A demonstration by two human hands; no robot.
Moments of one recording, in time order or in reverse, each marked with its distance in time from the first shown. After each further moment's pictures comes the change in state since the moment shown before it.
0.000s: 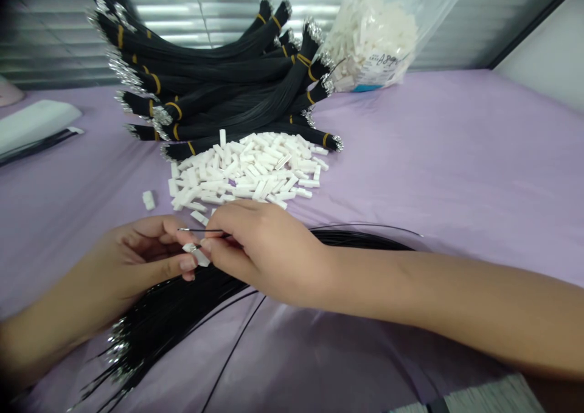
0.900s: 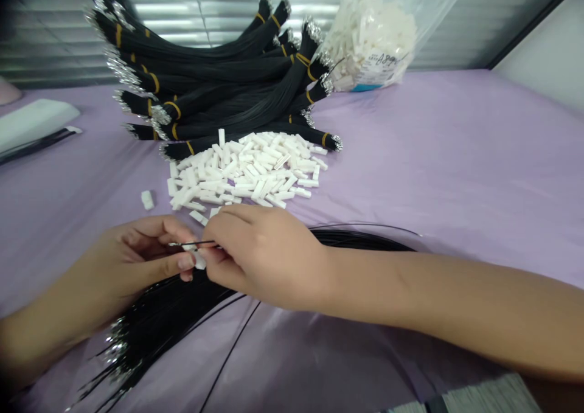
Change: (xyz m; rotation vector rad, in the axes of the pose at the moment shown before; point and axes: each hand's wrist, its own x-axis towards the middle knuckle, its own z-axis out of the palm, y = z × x) left_hand 0.000 0.008 0.001 0.016 0.000 -0.025; right_hand -0.006 -0.001 0.004 -0.150 0.064 -0.132
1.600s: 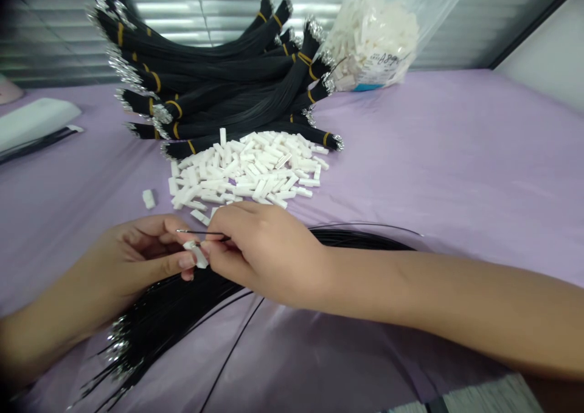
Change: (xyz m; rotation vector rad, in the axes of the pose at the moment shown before) left_hand -0.002 -0.002 0.000 0.015 0.019 -0.001; right_hand 0.003 -0.001 0.000 0.056 -0.014 0.079
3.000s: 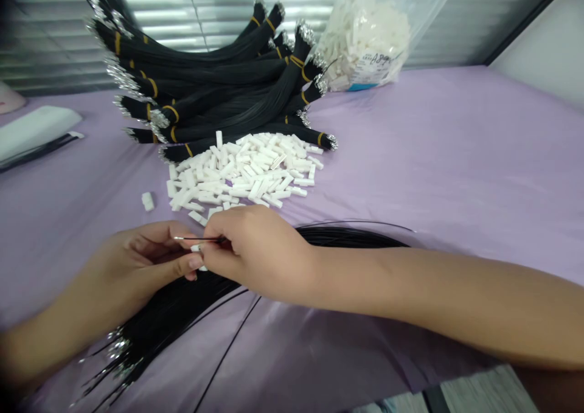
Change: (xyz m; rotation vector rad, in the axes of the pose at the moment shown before) left_hand -0.002 0.003 0.008 0.171 -0.016 0.005; right_hand 0.002 0.002 0.005 0.158 -0.122 0.225
